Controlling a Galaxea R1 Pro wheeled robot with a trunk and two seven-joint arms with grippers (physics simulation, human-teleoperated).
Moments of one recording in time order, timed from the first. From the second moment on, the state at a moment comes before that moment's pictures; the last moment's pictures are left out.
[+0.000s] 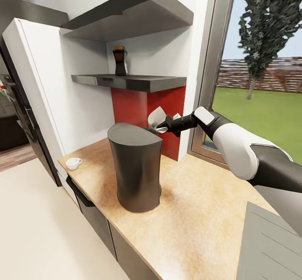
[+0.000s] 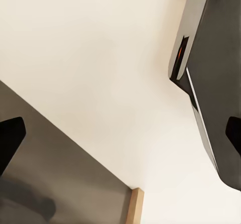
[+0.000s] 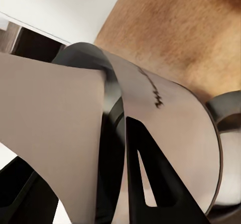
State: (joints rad) left arm -0.03 0.15 0.02 0.00 0.11 0.14 0.08; right arm -1.59 0.08 -0.14 -0.11 -0.54 1.01 0.20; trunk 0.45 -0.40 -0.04
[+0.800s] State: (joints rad) left arm -0.03 0.15 0.02 0.00 0.11 0.14 0.07; right arm -1.59 0.08 -0.14 -0.11 -0.54 1.01 0.20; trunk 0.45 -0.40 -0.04
